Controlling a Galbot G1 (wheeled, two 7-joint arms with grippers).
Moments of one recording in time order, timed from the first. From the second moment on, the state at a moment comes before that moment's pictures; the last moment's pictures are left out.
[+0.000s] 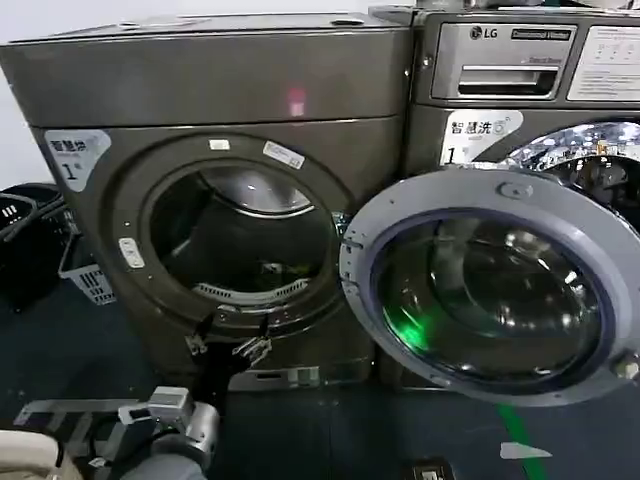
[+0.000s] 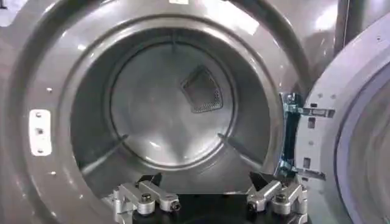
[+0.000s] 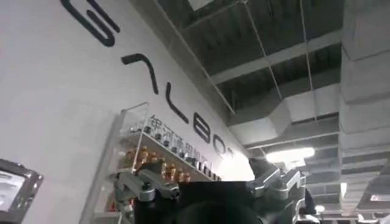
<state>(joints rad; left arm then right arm) 1.37 -1.54 -0.46 -2.36 -0.01 0.55 -0.02 -1.64 1.17 2.22 2.10 0.80 -0.11 -0.08</state>
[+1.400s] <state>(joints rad) 1.07 -1.51 -0.51 -2.05 -0.04 0.50 -0.03 -1.67 1.16 2.27 2.10 0.73 -0.13 -0.09</state>
